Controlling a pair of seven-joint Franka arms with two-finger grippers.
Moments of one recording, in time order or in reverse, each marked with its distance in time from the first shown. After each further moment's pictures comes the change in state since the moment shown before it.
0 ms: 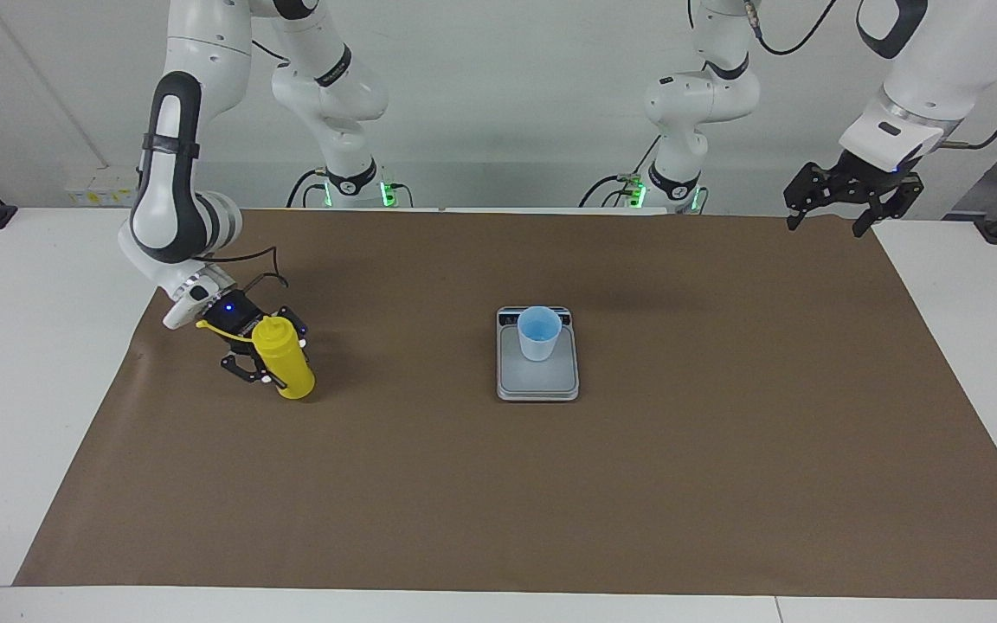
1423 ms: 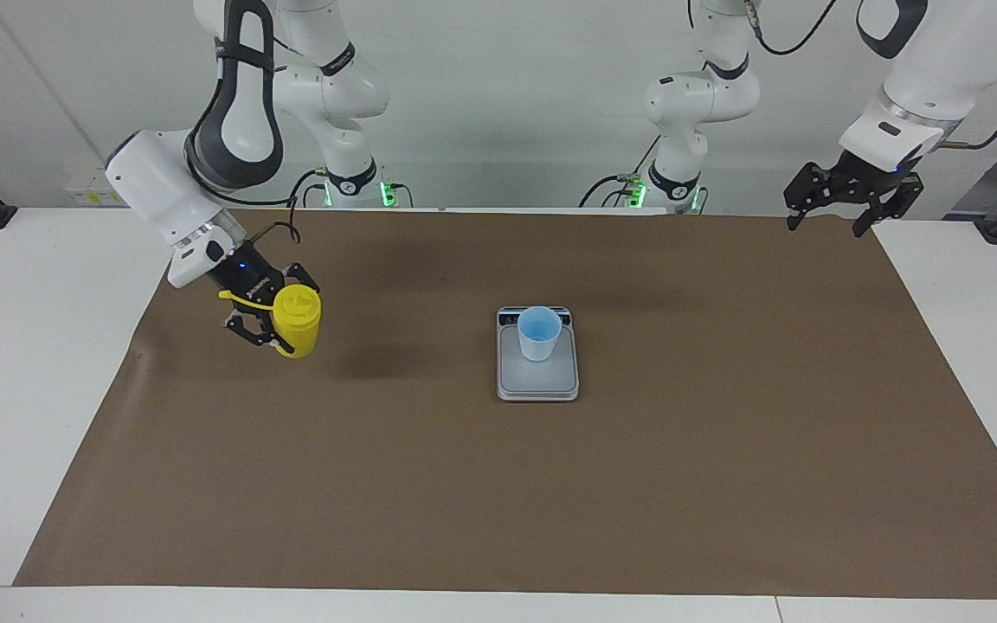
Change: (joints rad) left arm 0.000 0.000 0.000 0.000 0.000 0.000 0.000; right arm 0.115 -0.224 -0.004 0.024 -0.565 0.082 0.642
